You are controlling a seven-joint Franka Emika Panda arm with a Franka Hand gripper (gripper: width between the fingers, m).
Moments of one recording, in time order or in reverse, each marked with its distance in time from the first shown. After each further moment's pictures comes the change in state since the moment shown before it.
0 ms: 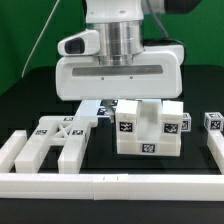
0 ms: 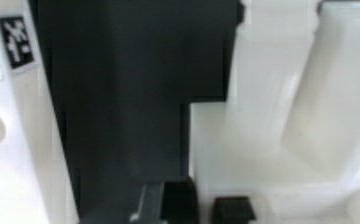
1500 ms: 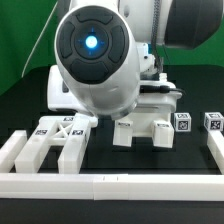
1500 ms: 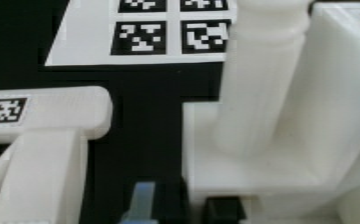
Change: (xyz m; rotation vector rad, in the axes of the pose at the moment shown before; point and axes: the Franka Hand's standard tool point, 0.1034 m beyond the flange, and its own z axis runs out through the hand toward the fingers) arm -0.046 0.018 0.010 -0.015 -0.967 0.007
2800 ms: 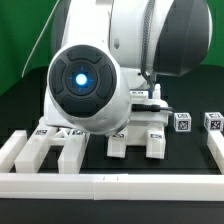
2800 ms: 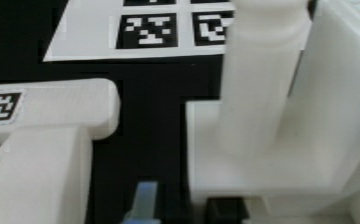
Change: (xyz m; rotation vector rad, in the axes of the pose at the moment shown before) arm 0.010 0.010 0.028 0.011 -0.072 0.018
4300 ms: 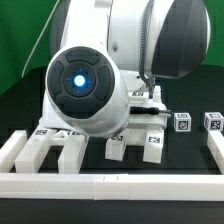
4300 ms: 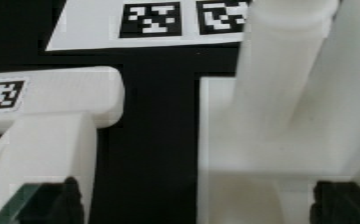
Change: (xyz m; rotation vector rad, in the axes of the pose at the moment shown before) arm 0.005 0.002 -0.002 -0.001 0.024 0.002
